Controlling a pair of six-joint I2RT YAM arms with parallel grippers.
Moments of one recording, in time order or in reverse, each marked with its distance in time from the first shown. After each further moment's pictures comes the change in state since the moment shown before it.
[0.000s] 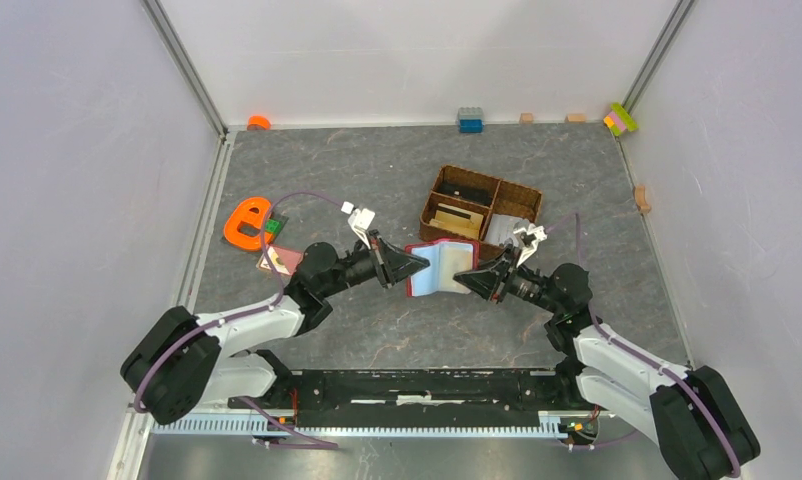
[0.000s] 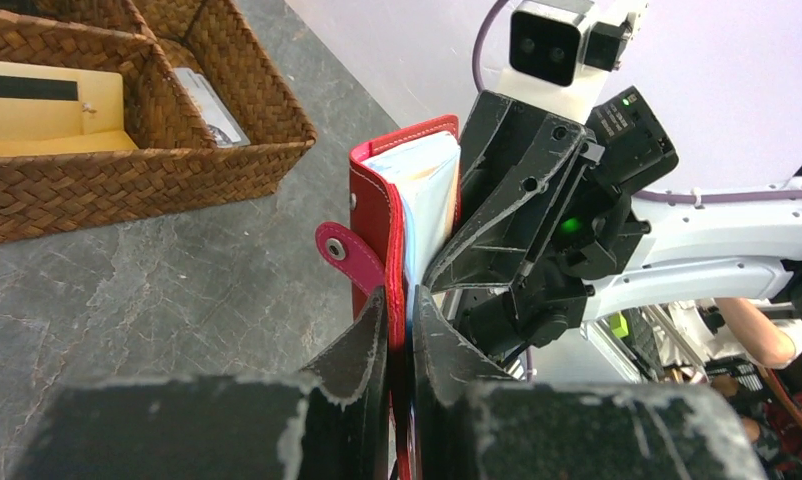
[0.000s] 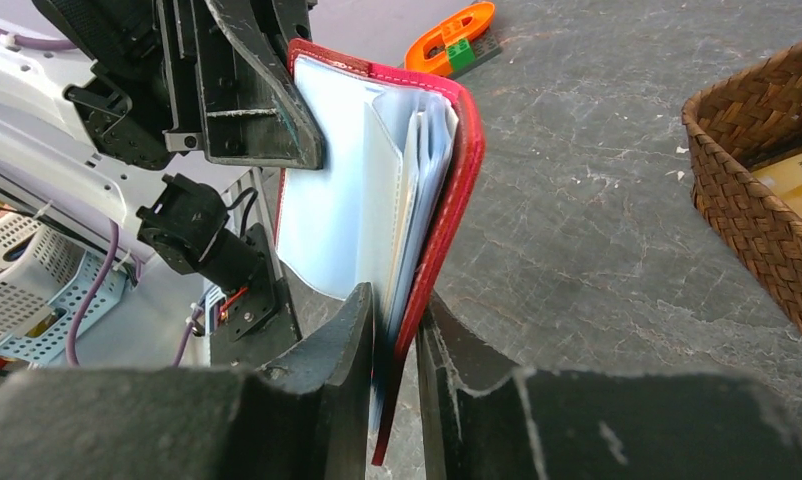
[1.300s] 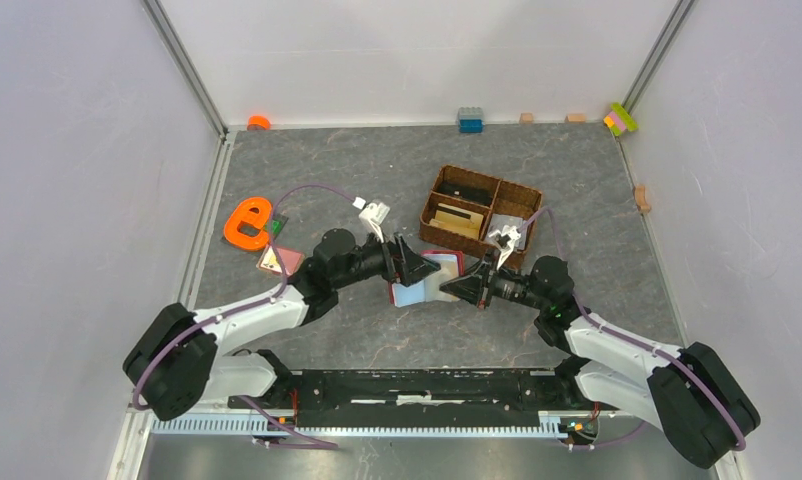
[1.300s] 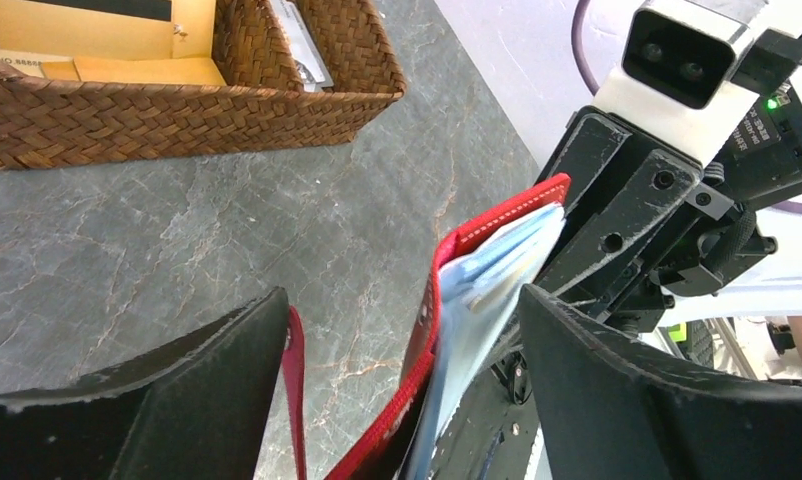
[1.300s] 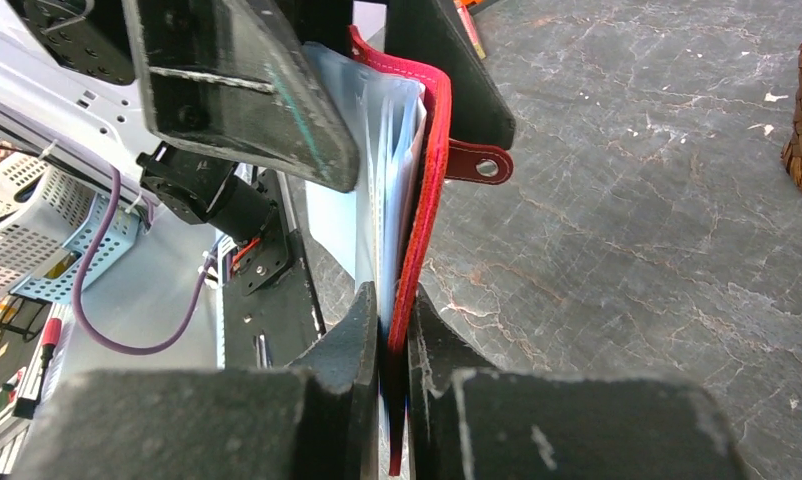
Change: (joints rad) left arm -0.021 0.043 0.133 -0.327 -0.089 0.064; right arm 0.121 0.103 0.067 -0.088 -0.002 -0.062
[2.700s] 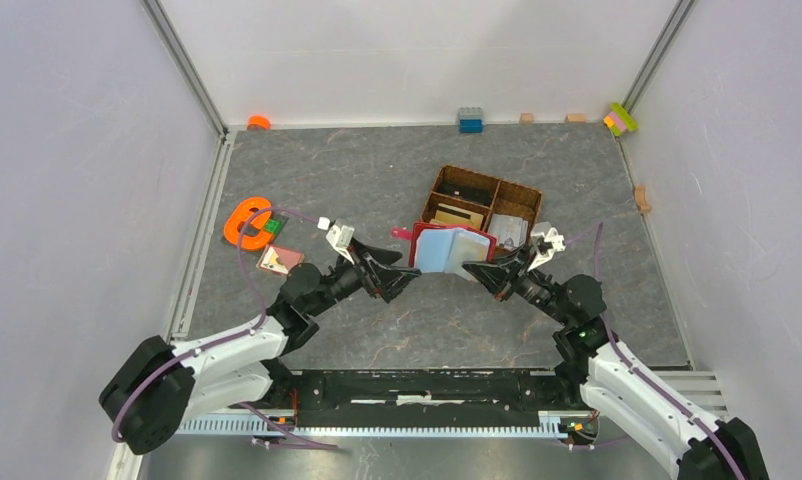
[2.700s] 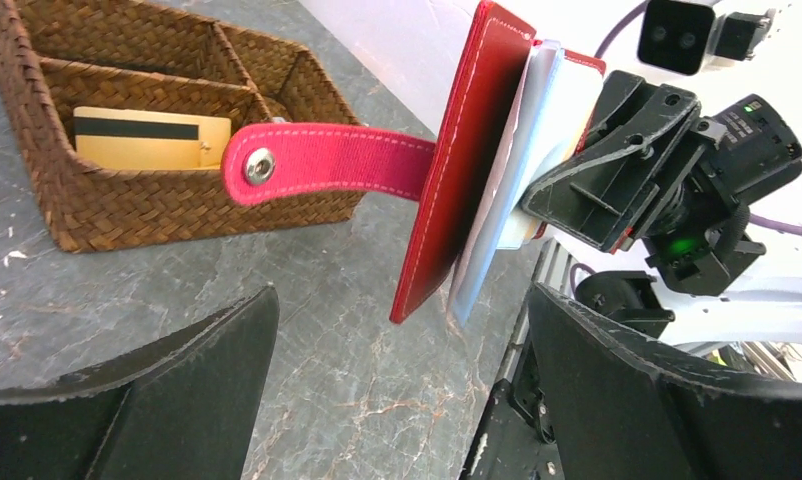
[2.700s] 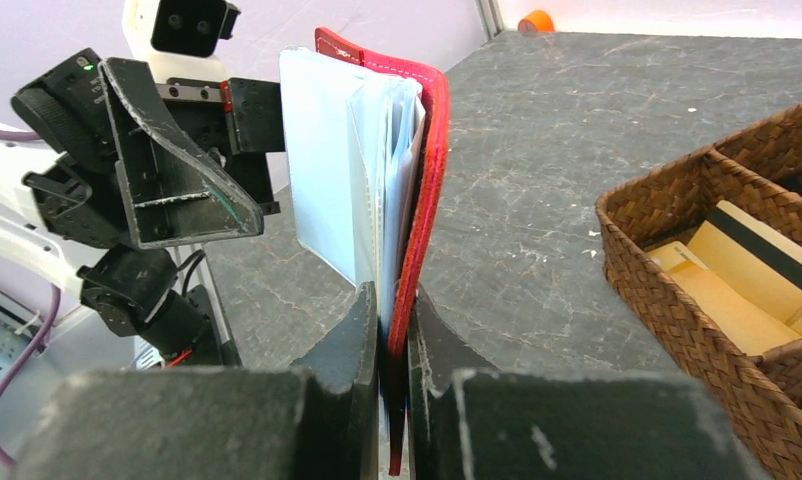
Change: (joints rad) left arm 0.000 -0.251 -0.266 0.268 -0.114 0.074; right arm -0.045 -0.402 -0.035 -0.158 0.248 -0.063
